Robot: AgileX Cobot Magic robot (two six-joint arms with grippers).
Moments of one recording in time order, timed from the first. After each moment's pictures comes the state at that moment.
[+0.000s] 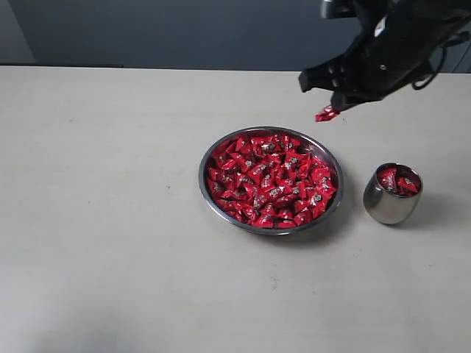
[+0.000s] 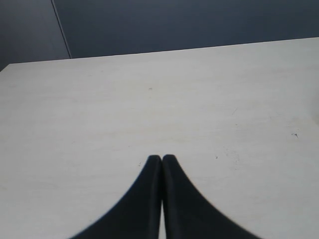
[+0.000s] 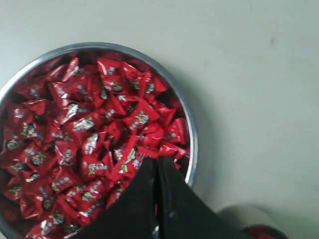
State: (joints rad) left arm 0.11 0.00 0.00 0.03 0.34 0.03; right arm 0.47 1.68 -1.27 0.08 0.76 0.03
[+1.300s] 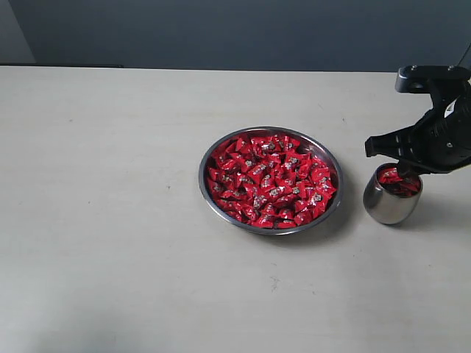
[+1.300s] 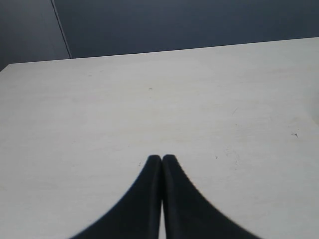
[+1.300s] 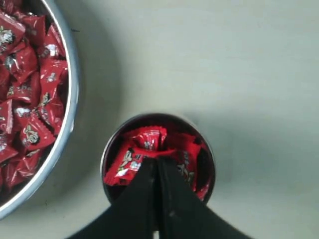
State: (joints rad) left arm 0.11 0.00 0.00 0.03 0.34 0.03; right arm 0.28 1.57 -0.87 0.03 0.58 0.07
